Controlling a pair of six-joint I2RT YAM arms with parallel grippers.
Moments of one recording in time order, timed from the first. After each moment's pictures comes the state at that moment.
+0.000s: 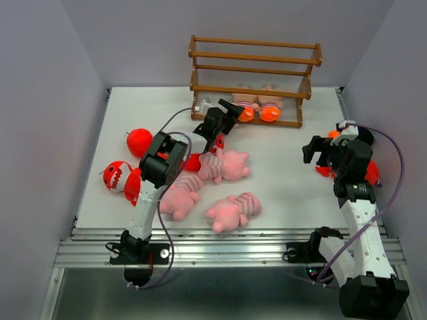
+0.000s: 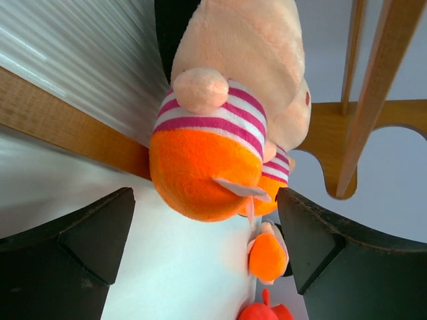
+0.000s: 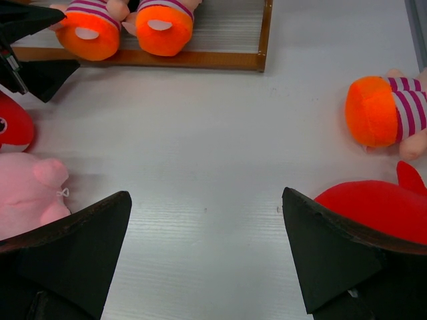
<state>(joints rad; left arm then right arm) -0.56 2.33 1.53 0.55 -0.07 -1.31 -0.13 0.78 0.67 -0.22 -0.24 0.08</state>
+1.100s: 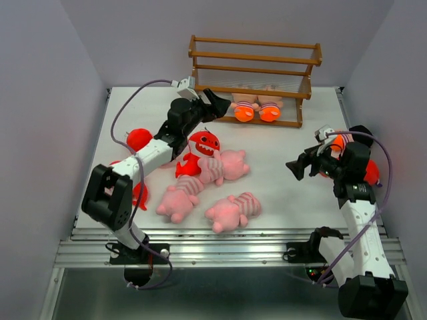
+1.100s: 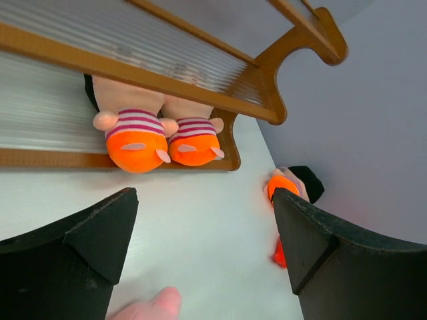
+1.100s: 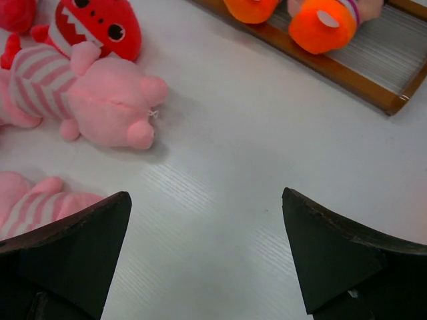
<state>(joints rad) -0.51 1.68 1.14 0.48 0.06 -0.80 -0.14 0.77 0.67 -0.29 -0.69 -0.20</state>
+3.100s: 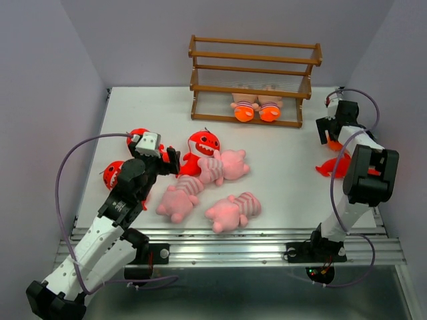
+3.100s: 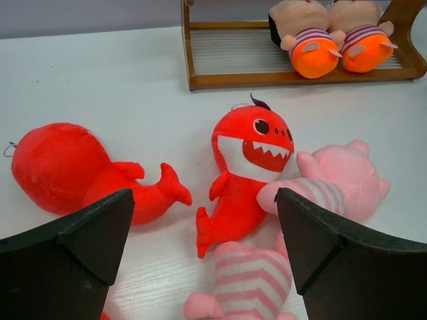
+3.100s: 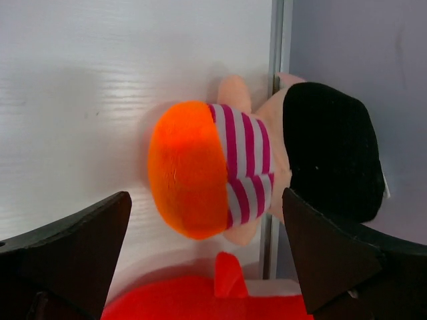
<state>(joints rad) -0.51 0.62 0.58 -0.09 -0.23 -0.12 -0.25 1.77 1.22 -0.21 0.21 -0.45</state>
